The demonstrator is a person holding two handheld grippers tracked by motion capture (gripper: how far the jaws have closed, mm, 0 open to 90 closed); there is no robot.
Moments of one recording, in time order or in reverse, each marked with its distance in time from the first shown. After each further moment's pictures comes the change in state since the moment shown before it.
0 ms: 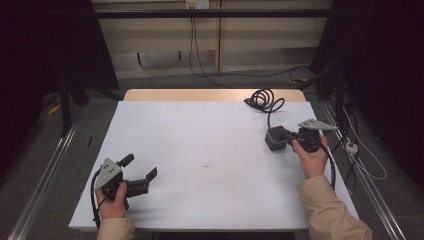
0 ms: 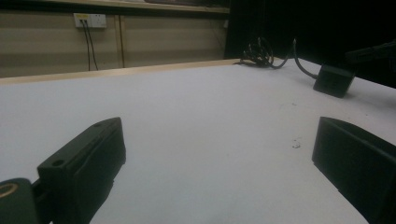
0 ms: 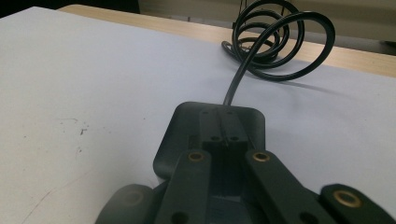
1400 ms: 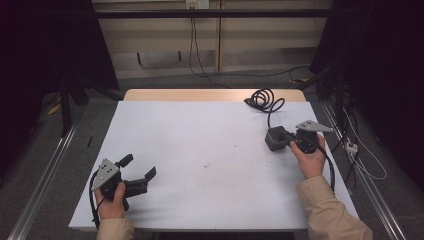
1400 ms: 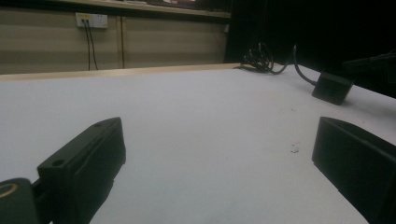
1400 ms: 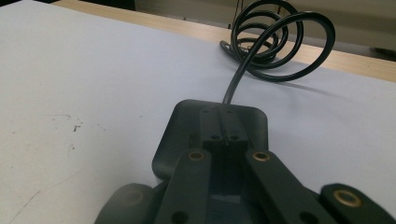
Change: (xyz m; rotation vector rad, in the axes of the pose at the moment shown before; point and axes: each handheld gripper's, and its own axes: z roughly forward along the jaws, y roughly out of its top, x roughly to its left) left arm 0.002 0.000 -0.003 -0.019 0.000 -0.030; right arm 0.004 -0.004 0.003 -0.005 -0.021 -0.026
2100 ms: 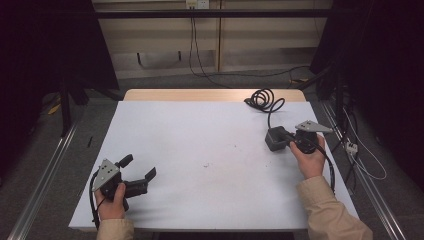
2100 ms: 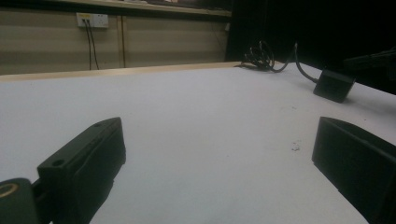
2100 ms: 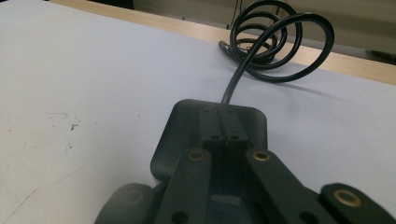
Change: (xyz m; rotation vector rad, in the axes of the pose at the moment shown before) left arm -0.001 -0.001 0.000 0.008 0.005 0.003; right arm 0.001 0.000 0.000 -0.002 -0.011 -0.018
